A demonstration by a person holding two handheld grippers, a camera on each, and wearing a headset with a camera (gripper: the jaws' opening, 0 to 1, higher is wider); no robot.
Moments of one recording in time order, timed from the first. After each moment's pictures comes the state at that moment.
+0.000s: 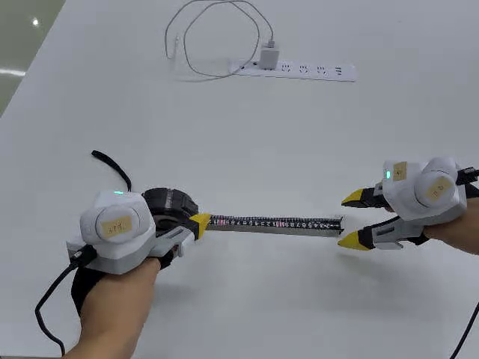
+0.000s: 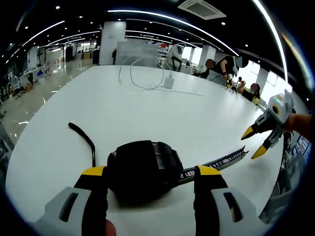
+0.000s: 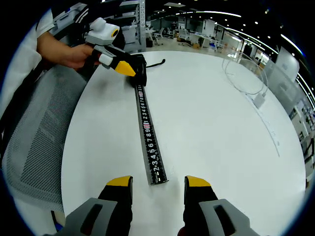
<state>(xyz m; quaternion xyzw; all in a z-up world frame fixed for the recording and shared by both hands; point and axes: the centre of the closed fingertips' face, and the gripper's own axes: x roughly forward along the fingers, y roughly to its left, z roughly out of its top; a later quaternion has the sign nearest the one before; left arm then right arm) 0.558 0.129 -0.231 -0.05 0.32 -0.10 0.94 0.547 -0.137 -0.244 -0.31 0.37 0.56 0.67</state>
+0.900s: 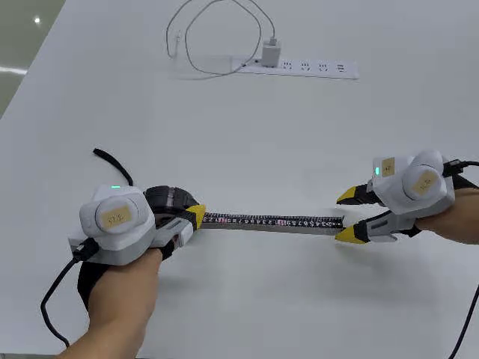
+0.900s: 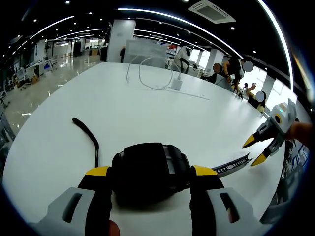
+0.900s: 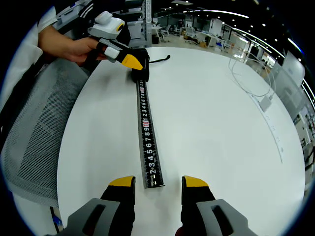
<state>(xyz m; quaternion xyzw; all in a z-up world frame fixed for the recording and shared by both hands) 0.563 0.136 -0.235 -0.08 0.33 -0.07 0.94 0.553 -0.132 -0.253 -0.33 0.37 0.58 0.65</state>
